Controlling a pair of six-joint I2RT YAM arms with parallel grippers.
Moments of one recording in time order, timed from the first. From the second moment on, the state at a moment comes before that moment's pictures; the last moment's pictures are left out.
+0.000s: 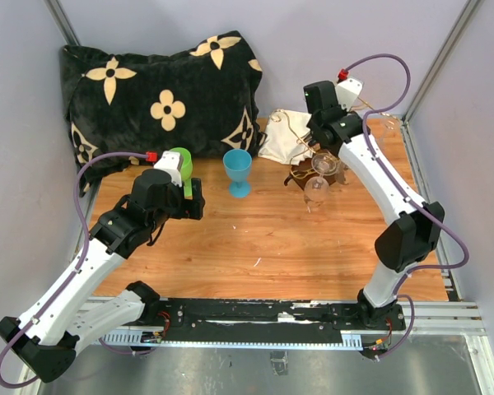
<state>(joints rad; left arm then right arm) -0.57 0.86 0.98 -0.68 -0.27 -0.30 0.45 1.74 1.81 -0.70 0.68 0.69</state>
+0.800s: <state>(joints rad) -0.57 0.87 0.98 -0.68 -0.27 -0.31 0.34 1.57 1.65 -0.66 0.37 0.24</state>
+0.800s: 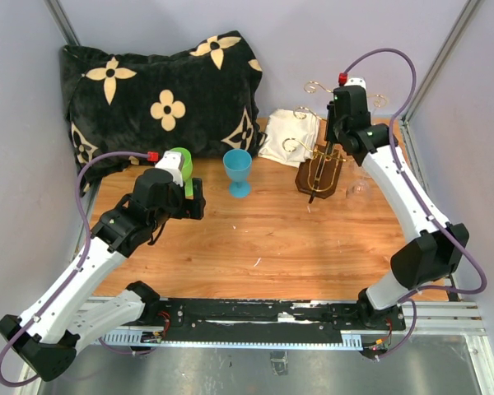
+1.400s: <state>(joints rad) -0.57 0.88 0.98 -0.68 -0.27 -0.31 0.31 1.51 1.62 -0.71 0.24 -0.04</state>
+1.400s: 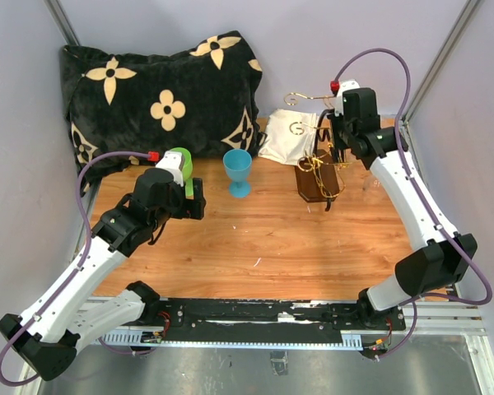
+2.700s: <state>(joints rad) -0.57 0.96 1.02 -0.68 -0.24 -0.29 0.13 1.58 1.74 -0.88 -0.34 -0.74</state>
